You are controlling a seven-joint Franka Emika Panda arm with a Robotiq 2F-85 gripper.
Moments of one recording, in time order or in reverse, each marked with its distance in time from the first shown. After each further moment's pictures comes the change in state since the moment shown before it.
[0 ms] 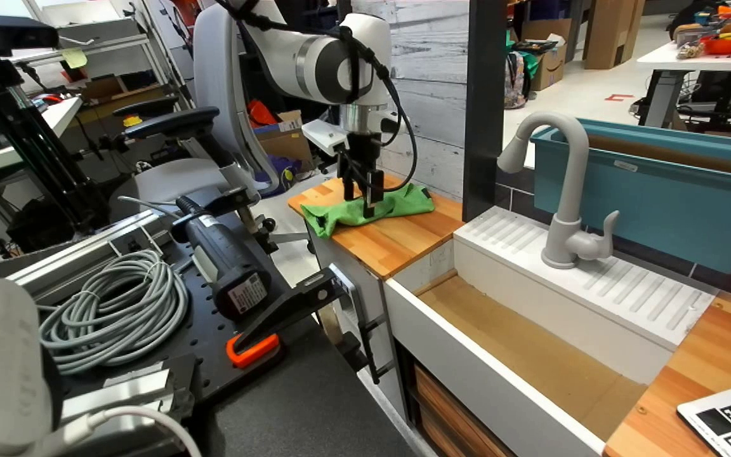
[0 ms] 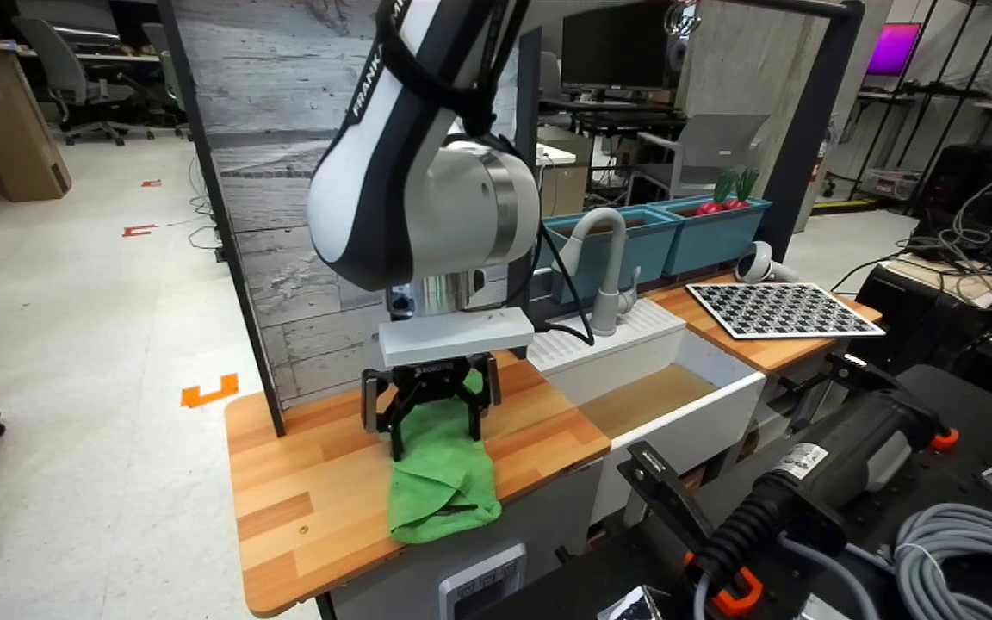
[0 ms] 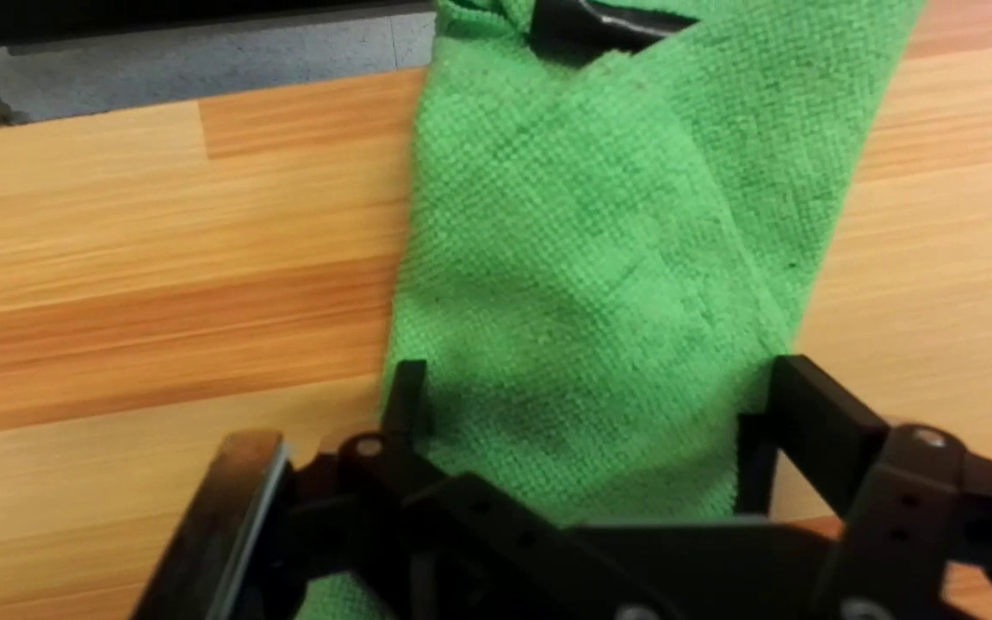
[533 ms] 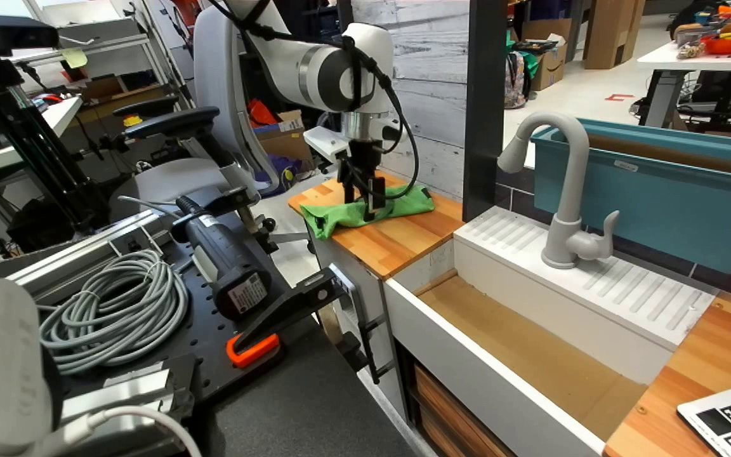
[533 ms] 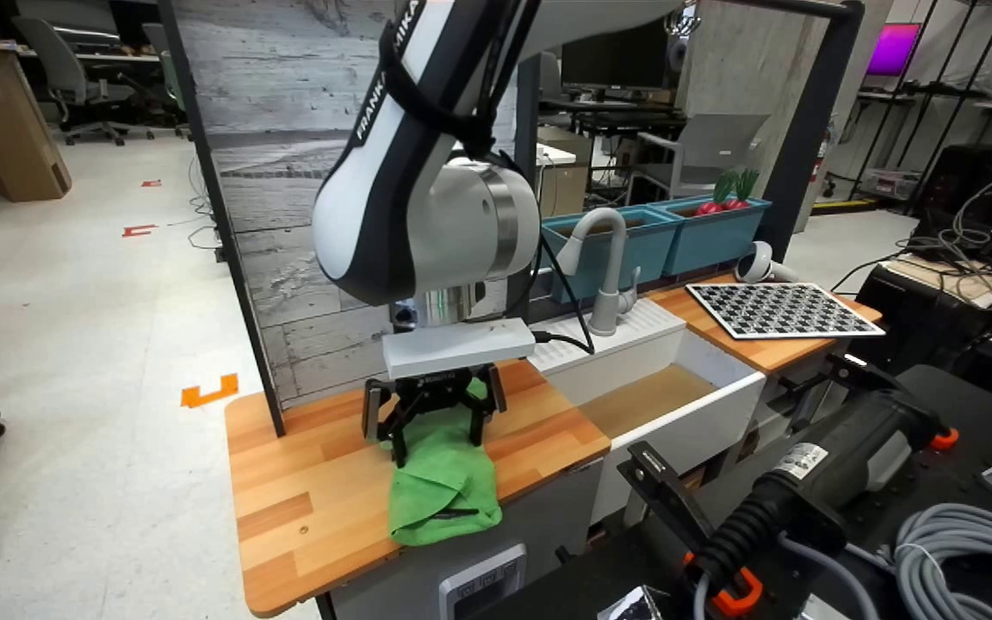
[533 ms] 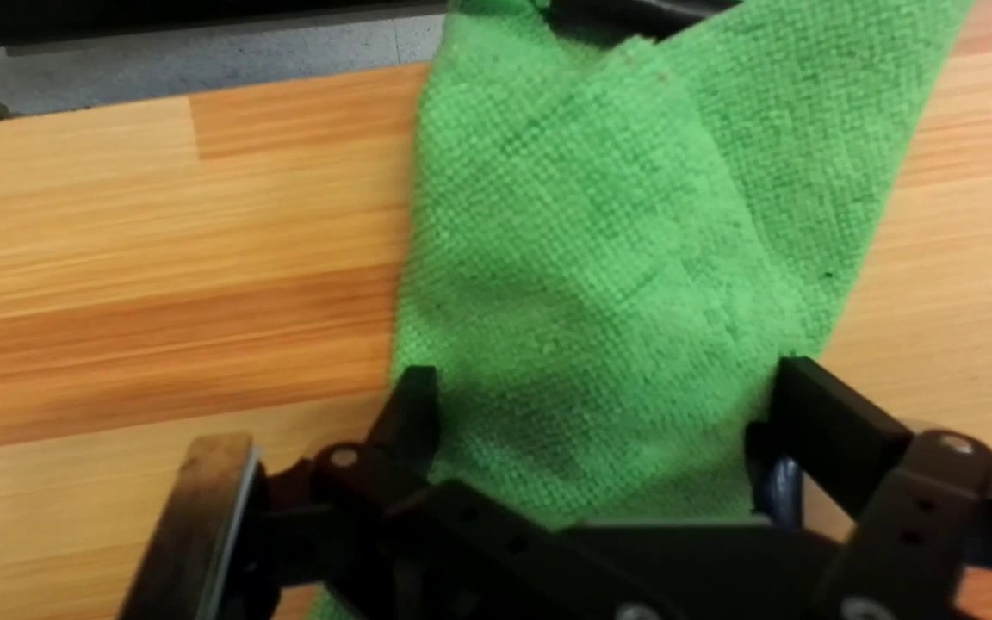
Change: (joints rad) arm -0.001 0.031 -0.002 0.023 0.000 -0.001 -0.008
